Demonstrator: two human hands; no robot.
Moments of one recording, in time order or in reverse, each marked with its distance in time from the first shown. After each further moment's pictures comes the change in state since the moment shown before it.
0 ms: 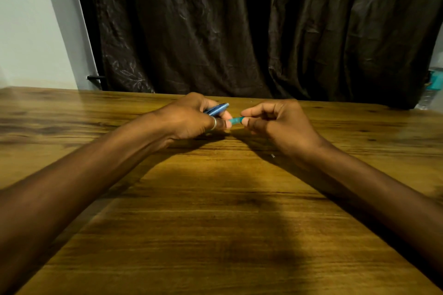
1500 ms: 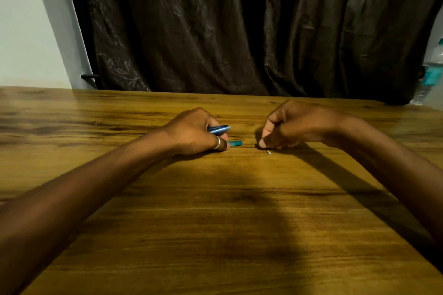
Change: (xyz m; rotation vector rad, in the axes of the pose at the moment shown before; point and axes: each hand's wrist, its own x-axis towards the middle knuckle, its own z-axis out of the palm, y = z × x) left_hand 0.000 -0.014 0.022 0.302 0.022 -0.016; right_hand 0.016 -0.009 -0.048 -0.499 -0.468 0.282
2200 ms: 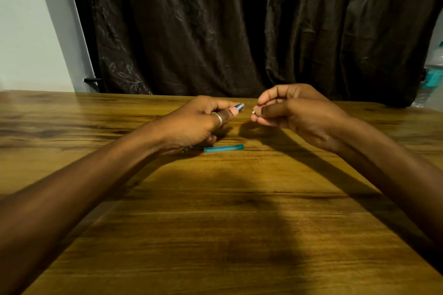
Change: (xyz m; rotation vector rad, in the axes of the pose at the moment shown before) left_hand 0.003 0.011 -0.010 -0.485 -0.080 0.153; right_hand -0.004 -0.016 0.006 0.860 0.236 -0.193
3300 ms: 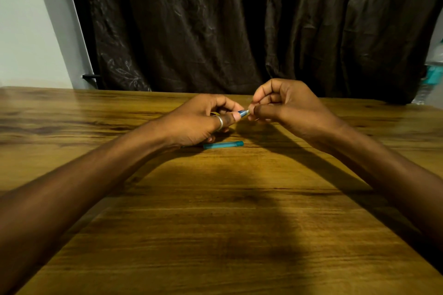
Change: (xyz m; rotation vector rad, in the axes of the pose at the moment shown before) left_hand -0.004 0.004 0.005 0.073 0.057 0.040; right_hand -0.006 0.005 0.010 -0.410 0.014 -0.233
